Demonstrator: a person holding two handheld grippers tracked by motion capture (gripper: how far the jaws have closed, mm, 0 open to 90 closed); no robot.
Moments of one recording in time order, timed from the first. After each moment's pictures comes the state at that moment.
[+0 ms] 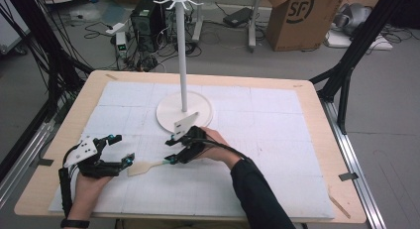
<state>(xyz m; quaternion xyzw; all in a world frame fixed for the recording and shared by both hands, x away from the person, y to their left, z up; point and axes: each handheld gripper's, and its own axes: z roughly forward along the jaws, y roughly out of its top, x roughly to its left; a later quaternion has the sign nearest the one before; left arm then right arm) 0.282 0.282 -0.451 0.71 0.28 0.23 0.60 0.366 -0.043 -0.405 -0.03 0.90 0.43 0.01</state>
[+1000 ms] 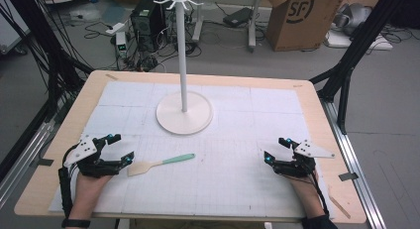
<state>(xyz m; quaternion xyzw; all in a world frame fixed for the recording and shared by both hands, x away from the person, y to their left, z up) 0.284 0.284 -0.451 0.71 0.29 0.23 0.60 0.291 -0.326 -0.447 0.35 0.73 0.54 0.24</state>
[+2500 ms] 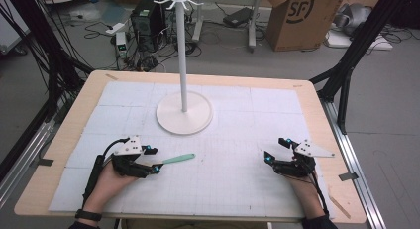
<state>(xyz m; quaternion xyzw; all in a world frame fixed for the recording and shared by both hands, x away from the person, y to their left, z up) 0.304 0.199 -0.447 0.86 0.21 0.10 0.46 0.292 -0.326 -0.448 0.35 0.73 0.54 0.23</state>
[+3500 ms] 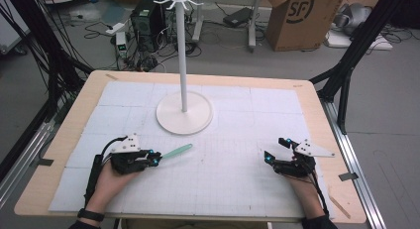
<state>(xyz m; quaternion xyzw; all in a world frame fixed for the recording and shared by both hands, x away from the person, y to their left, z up) 0.302 0.203 -0.439 0.84 0.23 0.09 0.49 0.292 -0.326 -0.448 0.36 0.73 0.54 0.23</state>
